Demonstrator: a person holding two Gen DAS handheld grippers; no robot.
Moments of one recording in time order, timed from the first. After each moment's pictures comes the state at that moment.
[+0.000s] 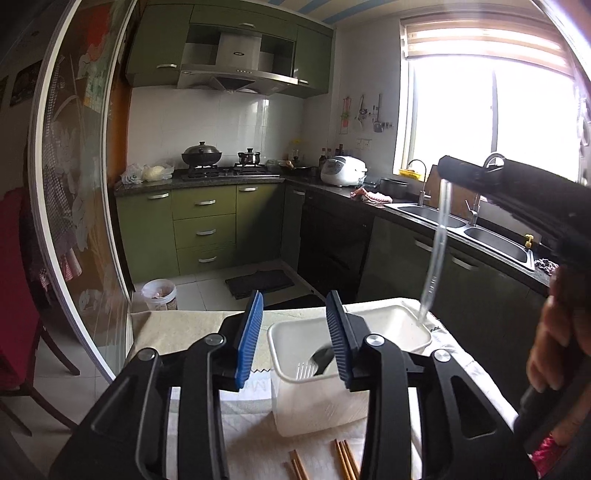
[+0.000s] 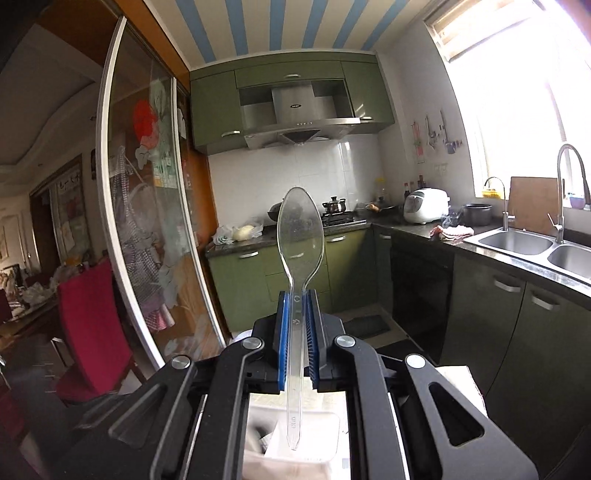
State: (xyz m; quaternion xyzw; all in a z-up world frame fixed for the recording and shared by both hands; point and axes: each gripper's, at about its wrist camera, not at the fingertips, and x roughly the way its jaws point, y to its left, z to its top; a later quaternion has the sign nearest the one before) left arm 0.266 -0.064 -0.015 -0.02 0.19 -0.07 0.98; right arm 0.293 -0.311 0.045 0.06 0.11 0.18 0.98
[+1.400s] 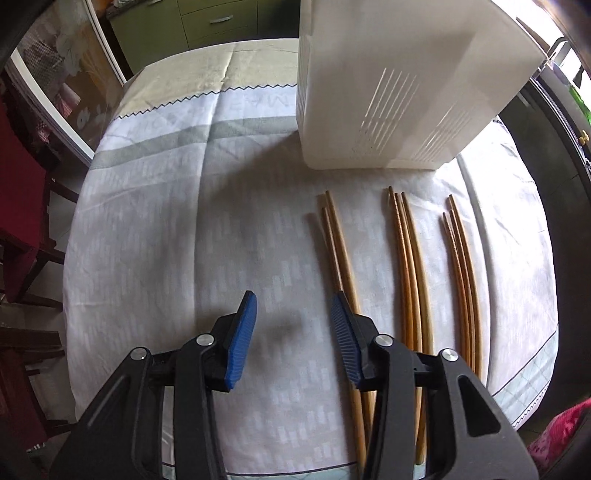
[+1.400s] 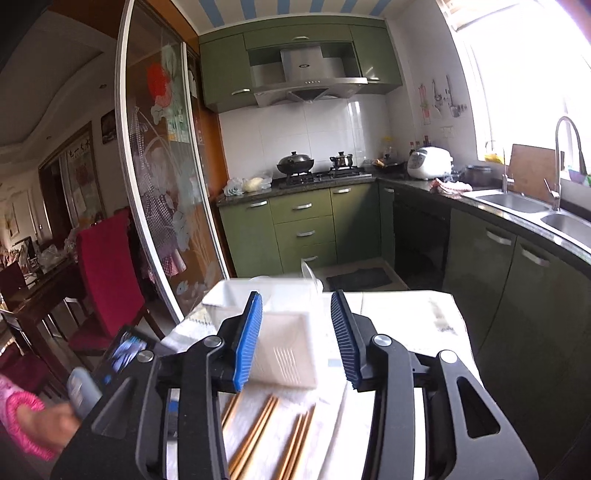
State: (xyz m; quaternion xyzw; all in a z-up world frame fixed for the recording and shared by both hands) left arm 0.268 -0.063 -0.163 -0.01 0.60 -0.02 0.80; right arm 0.197 -0.382 -0.033 0.04 0.20 0.21 0.96
